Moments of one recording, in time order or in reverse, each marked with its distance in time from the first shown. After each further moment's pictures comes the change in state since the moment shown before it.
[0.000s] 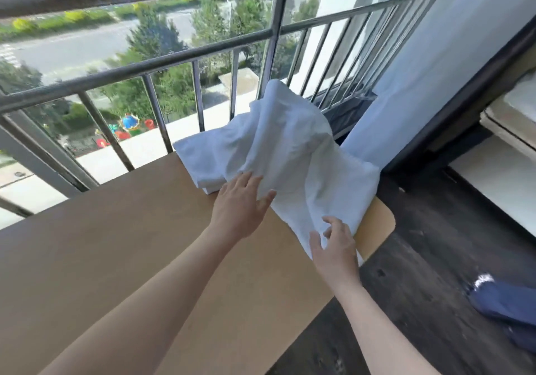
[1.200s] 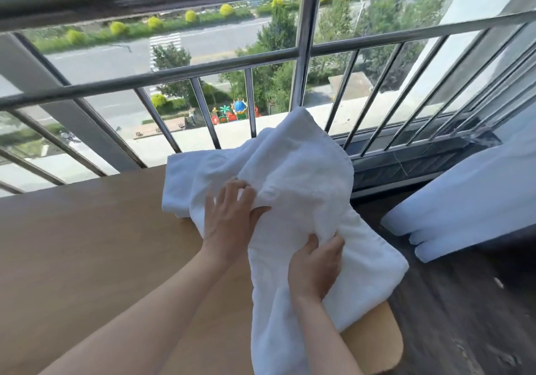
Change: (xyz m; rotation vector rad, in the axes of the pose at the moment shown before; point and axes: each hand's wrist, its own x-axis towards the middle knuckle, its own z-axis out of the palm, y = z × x) left_hand 0.122 0.082 0.049 0.172 0.437 -0.302; right_hand 0.207 -0.004 0.006 0.316 0.112 0.006
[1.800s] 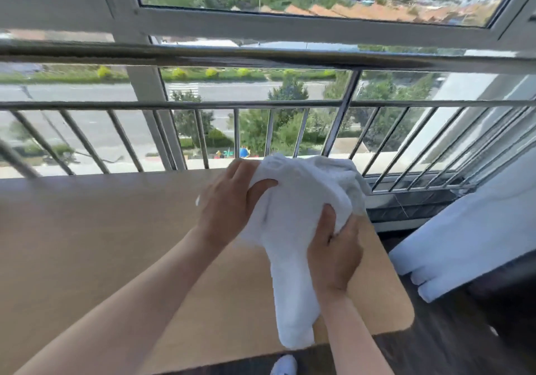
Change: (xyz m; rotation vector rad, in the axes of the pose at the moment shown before) left_hand -0.118 -0.039 -0.205 -0.255 0.420 0.140; right_hand -0.165 -0.083 -0.089 0.225 0.060 -0.573
